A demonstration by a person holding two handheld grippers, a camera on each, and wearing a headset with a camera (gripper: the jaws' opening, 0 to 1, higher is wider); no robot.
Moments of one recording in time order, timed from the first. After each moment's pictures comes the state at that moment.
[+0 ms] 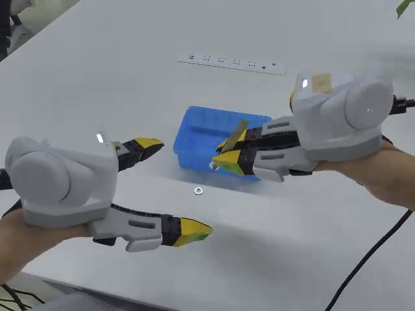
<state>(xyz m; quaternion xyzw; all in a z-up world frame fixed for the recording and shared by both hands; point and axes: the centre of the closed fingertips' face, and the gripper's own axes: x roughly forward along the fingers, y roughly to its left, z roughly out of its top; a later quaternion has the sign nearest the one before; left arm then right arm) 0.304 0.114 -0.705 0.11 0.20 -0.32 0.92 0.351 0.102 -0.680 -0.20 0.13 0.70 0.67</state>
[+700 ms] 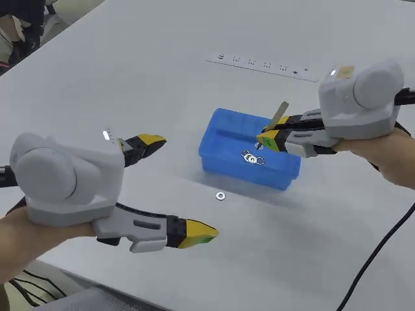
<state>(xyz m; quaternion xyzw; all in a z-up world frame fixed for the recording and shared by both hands) 0.304 0.147 -0.709 0.10 0.22 -0.28 0.93 0.441 0.109 -0.737 -0.21 0.21 0.63 0.72</state>
